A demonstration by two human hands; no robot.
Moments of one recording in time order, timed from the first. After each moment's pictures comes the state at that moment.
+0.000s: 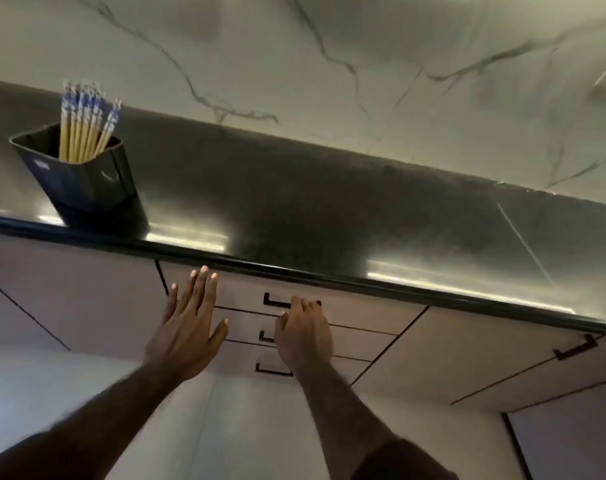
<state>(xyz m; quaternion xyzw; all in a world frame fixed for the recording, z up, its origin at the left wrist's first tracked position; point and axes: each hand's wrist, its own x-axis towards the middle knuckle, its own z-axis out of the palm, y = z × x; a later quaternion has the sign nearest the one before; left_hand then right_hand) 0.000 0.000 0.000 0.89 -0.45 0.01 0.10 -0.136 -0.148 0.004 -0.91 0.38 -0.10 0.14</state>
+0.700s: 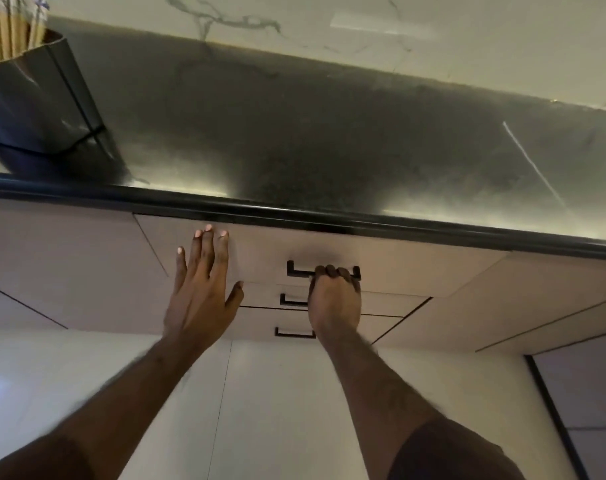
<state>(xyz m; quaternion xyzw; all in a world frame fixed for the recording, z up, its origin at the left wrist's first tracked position) 0.049 -0.020 -0.092 0.86 -0.47 0.04 0.18 -0.090 -0.171 -0.101 -0.89 0.45 -0.03 0.07</state>
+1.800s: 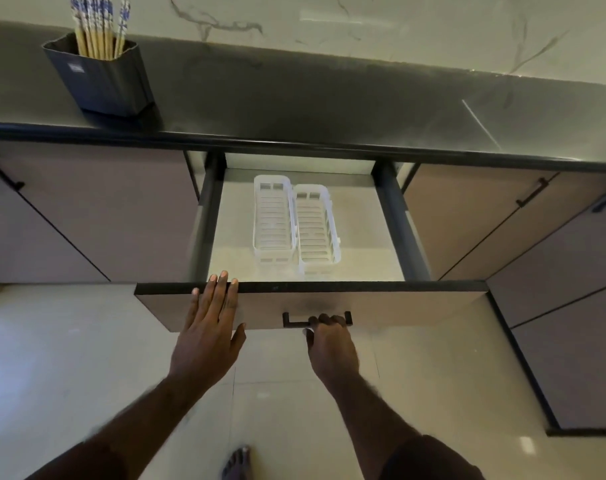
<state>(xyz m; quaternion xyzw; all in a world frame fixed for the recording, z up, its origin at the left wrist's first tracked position) -0.150 0.231 -0.063 0.83 -0.55 0.02 0.12 -0.323 0.097 -0.078 -0.88 0.44 -0.03 0.19</state>
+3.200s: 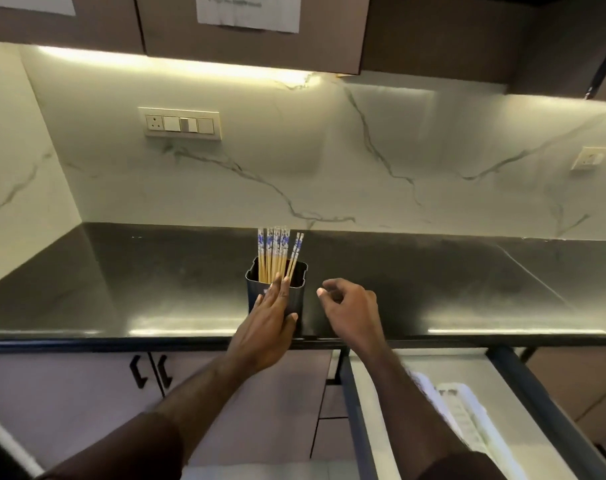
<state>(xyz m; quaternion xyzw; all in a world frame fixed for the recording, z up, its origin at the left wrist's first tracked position) 0.273 0.209 0.191 0.75 -0.57 -0.04 0.32 0.139 0.100 0.224 -0.82 0.38 -0.32 0.28</state>
